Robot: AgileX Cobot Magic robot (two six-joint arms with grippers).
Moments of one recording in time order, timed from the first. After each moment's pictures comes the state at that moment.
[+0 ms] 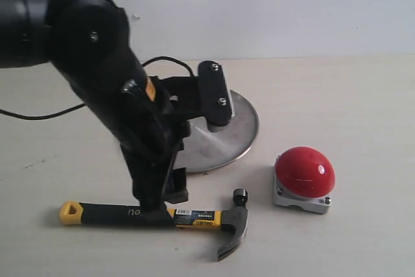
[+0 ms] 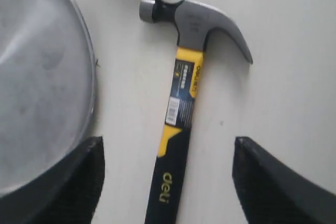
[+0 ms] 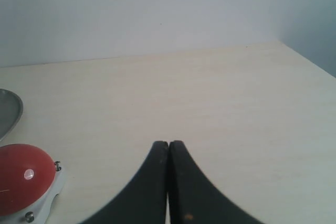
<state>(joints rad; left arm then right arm) -0.84 1.71 -1.24 -0.06 0.88 0.72 -0.15 0.01 -0.01 0.03 0.31 0.01</state>
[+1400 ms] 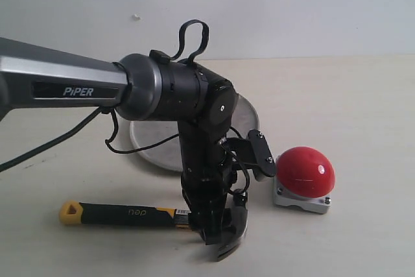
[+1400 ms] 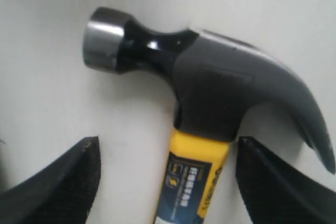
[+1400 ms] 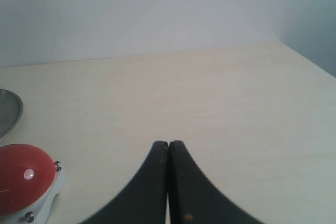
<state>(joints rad) -0.87 2.19 -1.53 -0.06 0.97 0.66 -0.15 0.01 -0.01 0.03 0.31 0.01</state>
